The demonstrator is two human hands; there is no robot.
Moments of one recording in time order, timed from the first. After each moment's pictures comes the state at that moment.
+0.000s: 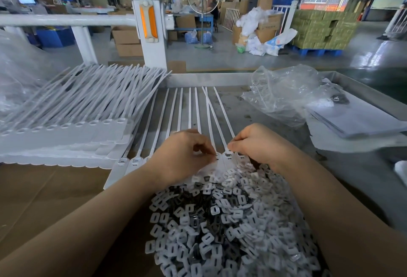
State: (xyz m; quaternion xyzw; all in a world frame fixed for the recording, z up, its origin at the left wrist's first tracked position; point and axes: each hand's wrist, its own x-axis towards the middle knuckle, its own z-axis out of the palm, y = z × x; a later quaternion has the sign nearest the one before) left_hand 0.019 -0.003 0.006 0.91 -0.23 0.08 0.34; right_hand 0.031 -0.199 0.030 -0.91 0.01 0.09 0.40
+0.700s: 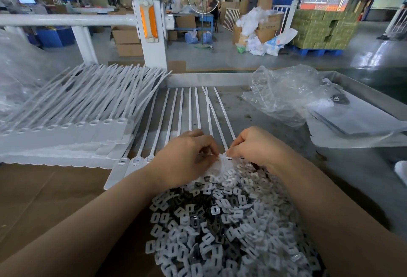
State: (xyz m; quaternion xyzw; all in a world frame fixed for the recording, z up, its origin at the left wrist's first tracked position) left_hand 0.014 -0.005 0.008 0.91 -0.30 0.09 0.26; right_hand 0.032 -0.193 0.030 -0.92 0.03 0.12 0.36
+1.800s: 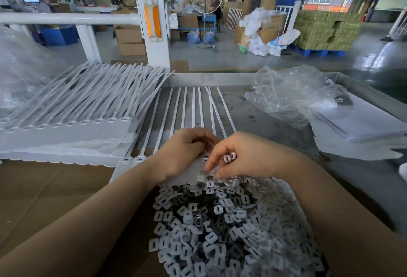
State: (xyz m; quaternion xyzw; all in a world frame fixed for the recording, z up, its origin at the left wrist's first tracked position) left_hand 0.024 -0.002 0.013 0.84 -0.18 -0.06 0.51; right_hand 0.012 -0.185 0.044 -0.90 -0.27 0.18 0.30
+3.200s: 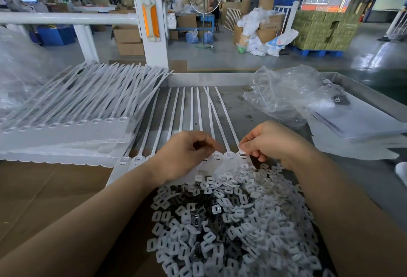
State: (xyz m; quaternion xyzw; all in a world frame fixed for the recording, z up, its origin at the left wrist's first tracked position) left_hand 0.020 -0.003 0.008 0.86 -0.21 -0.02 0.47; right_hand 0.029 -0.212 0.042 -0.90 0.06 0.13 0.42
